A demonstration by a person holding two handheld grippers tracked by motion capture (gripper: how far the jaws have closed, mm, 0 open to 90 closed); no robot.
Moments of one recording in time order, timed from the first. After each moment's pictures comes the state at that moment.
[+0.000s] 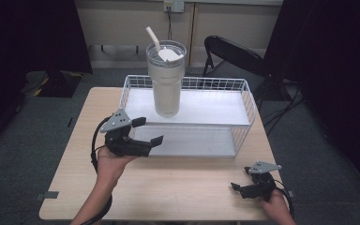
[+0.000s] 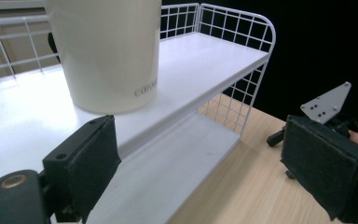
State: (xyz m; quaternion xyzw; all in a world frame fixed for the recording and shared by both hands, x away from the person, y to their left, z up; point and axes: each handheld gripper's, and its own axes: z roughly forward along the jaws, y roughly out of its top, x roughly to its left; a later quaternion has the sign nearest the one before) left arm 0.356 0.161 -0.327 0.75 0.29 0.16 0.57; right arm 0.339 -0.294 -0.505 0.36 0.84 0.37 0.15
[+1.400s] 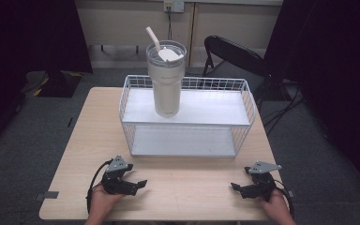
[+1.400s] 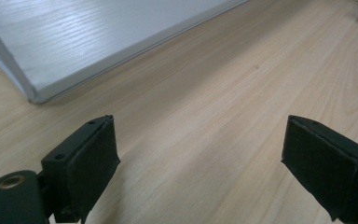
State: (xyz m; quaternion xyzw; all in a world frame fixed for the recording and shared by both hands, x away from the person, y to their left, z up) left arm 0.336 0.205 -0.497 0.82 0.36 0.10 0.44; right arm 0.339 -0.294 -0.505 0.36 0.84 0.37 0.15
